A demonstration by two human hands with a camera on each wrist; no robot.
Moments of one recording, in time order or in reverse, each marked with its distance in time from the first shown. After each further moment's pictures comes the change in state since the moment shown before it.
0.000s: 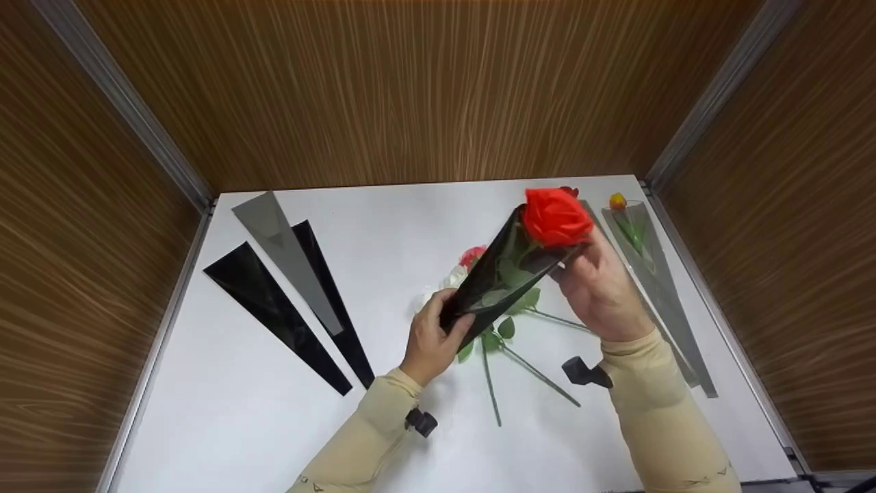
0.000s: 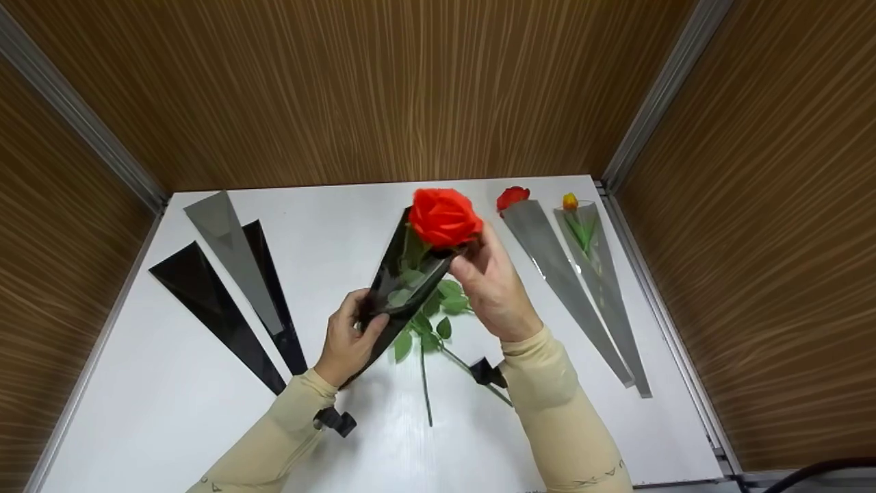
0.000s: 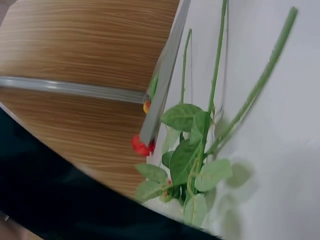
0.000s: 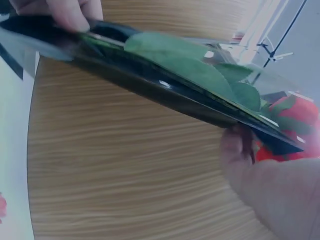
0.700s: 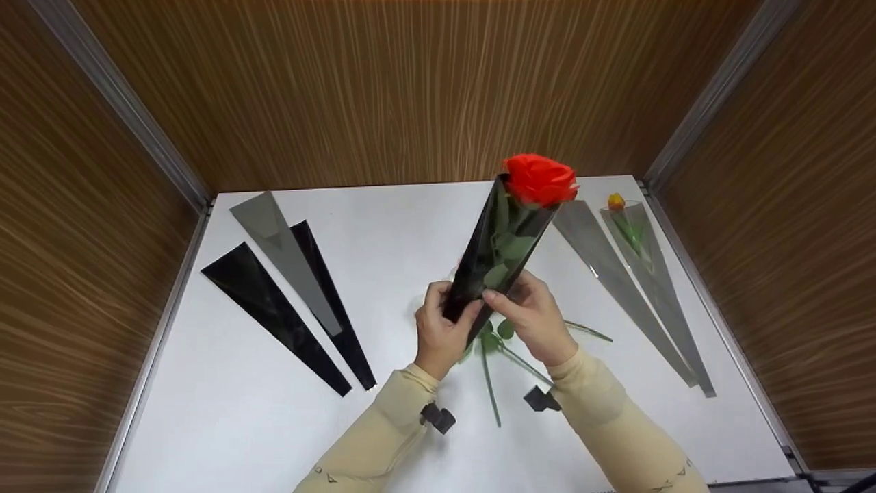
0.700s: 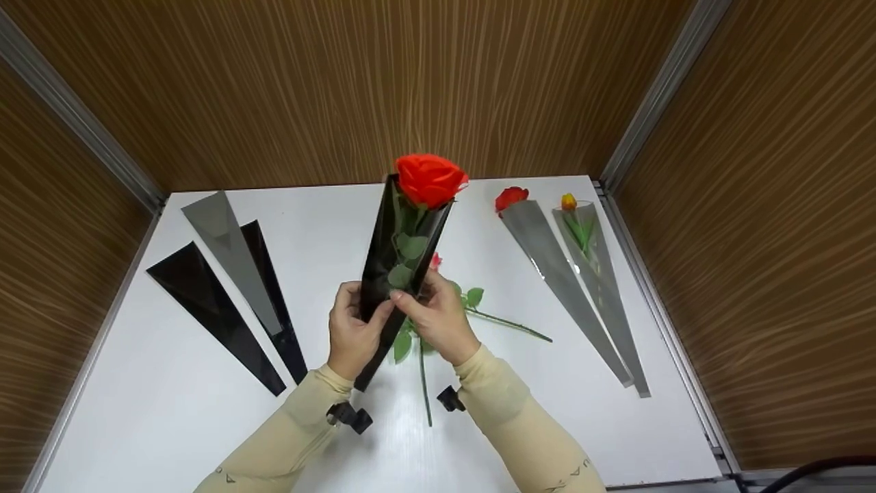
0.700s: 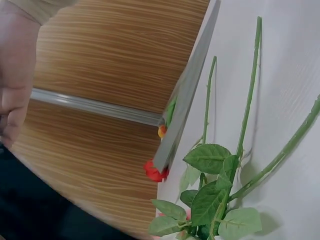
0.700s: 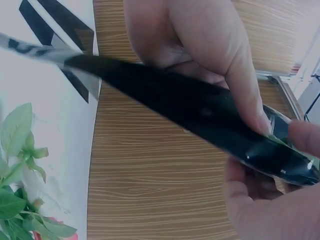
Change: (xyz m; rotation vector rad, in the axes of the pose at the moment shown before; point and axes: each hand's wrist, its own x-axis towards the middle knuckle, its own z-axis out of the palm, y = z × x) left_hand 0.023 0.050 0.008 -0.120 0.251 -0.041; right_hand -0.018 0.086 0.016 -0.355 0.222 0.188
